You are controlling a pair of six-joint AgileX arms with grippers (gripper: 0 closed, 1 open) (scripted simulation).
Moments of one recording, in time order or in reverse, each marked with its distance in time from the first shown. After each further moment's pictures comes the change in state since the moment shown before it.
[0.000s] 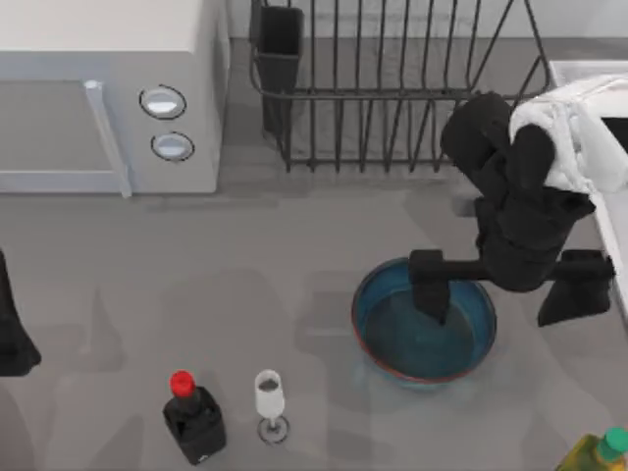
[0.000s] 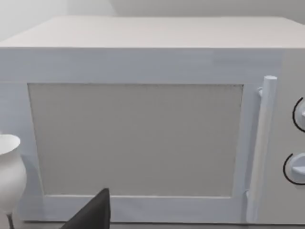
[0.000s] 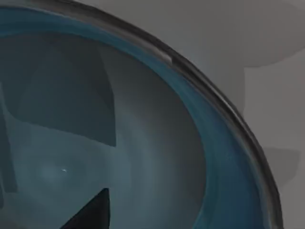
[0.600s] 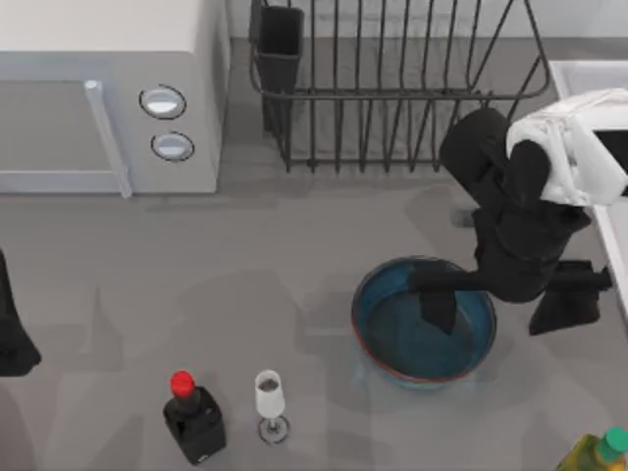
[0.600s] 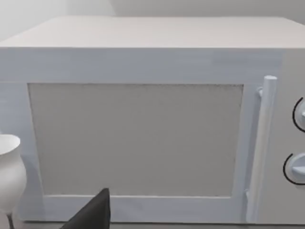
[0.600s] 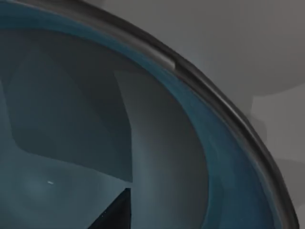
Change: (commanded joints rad) left arm 0.000 0.000 0.000 0.000 0.000 0.000; right arm 0.001 0.014 -0.032 0.042 0.000 0.001
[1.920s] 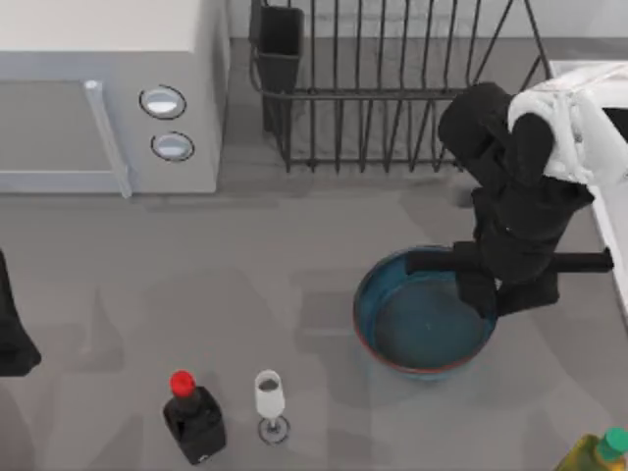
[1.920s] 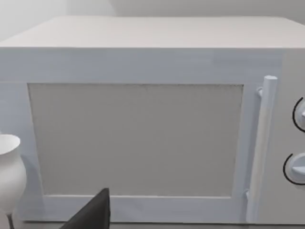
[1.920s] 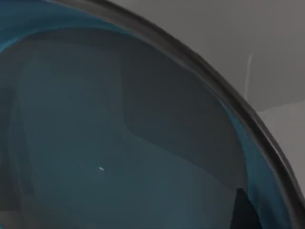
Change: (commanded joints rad) left arm 0.000 0.000 0.000 0.000 0.000 0.000; right arm -0.001 -0.029 0.067 -0.069 0.003 0.001
